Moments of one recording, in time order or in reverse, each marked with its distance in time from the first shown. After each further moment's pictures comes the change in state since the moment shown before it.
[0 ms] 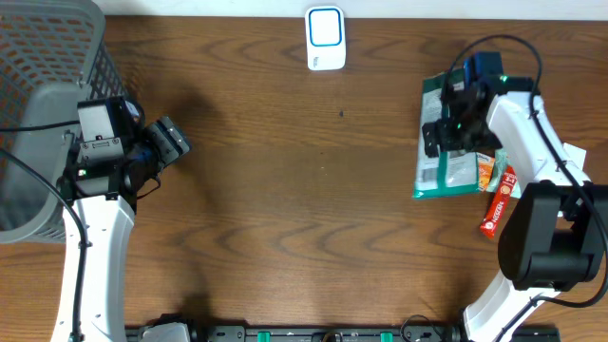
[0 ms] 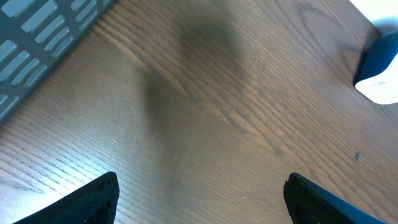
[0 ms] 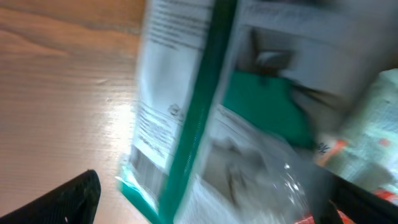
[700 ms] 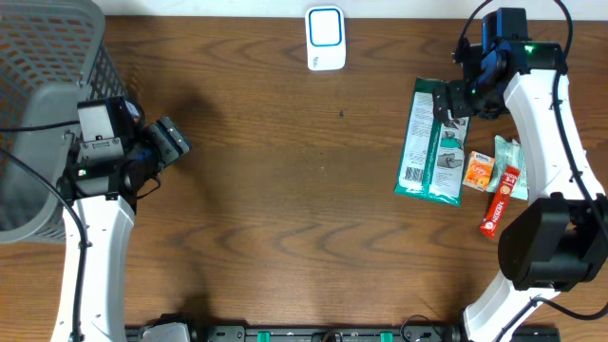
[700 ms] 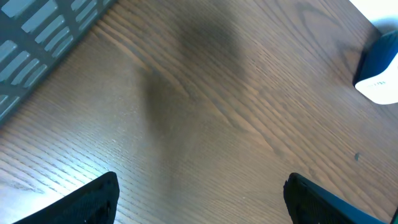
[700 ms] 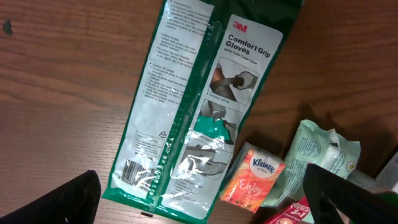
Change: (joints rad) left arm 0.000 0.000 0.000 0.000 0.000 0.000; right arm 0.000 0.000 0.270 -0.098 -0.011 -0.005
